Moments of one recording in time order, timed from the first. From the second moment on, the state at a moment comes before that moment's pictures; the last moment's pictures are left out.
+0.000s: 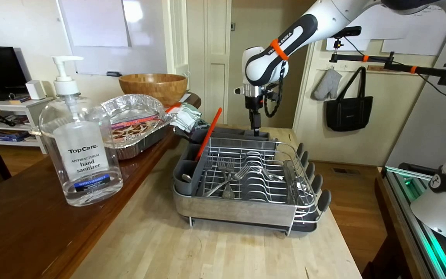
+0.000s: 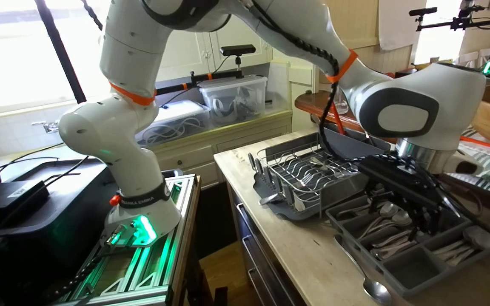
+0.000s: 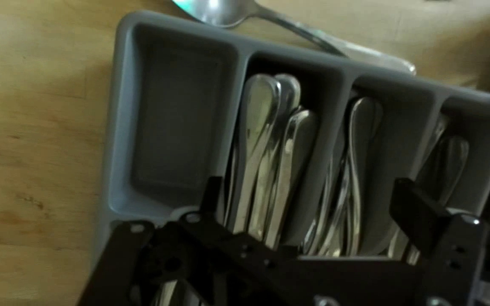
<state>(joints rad) -0.28 0.59 -0.04 -1.76 0.00 2.22 -0.78</state>
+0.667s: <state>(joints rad) -0.27 0.22 -0.02 -2.07 0.00 2.12 -1.25</state>
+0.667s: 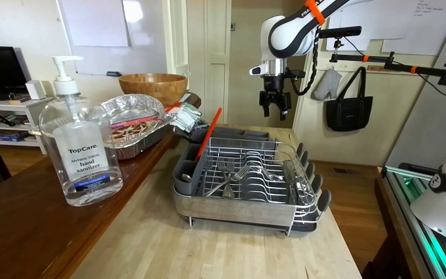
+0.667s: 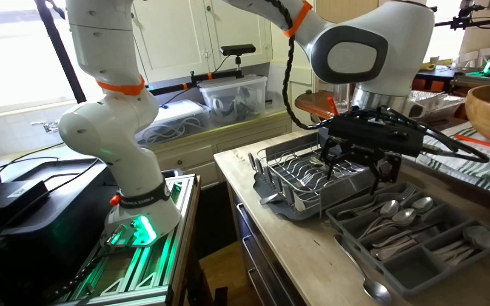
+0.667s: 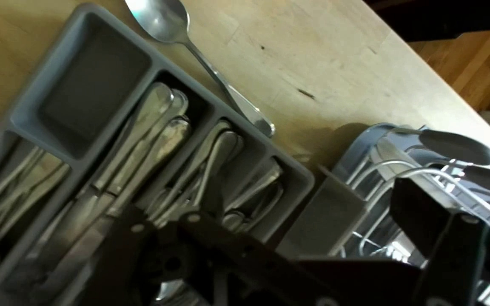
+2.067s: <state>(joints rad) -0.07 0.18 0.08 -2.15 0.02 2.09 -1.53</state>
